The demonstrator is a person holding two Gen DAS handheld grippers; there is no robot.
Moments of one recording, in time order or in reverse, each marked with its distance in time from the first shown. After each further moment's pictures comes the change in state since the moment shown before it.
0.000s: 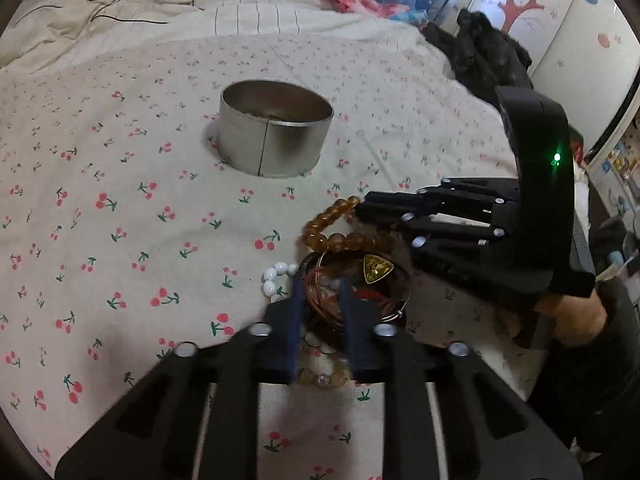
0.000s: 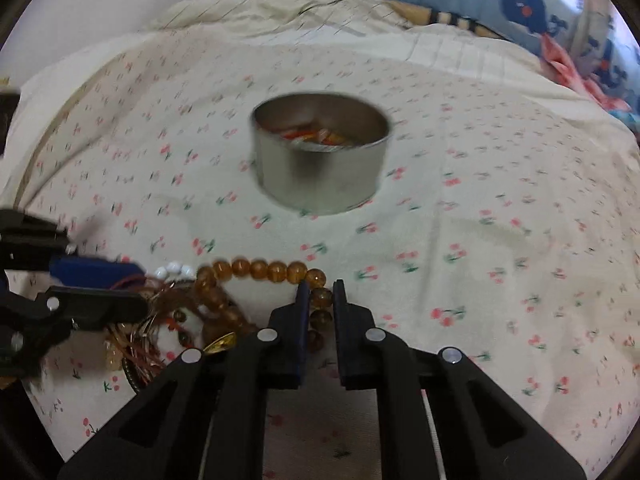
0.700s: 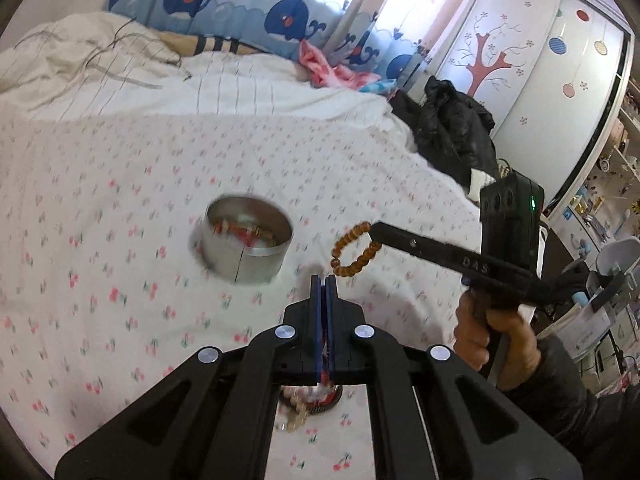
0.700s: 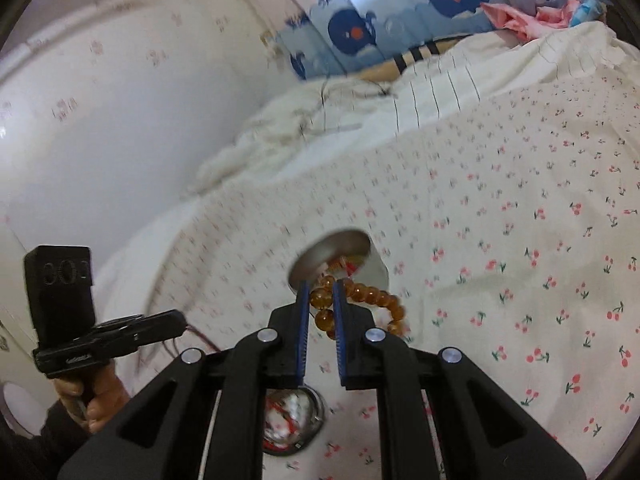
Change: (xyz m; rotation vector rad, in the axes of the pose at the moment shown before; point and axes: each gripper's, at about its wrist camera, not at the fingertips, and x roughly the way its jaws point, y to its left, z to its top) left arm -0.065 -0.010 0.054 -0.008 -0.211 -0.130; right arm -0.073 -0.079 0.015 0.410 -0.336 0.403
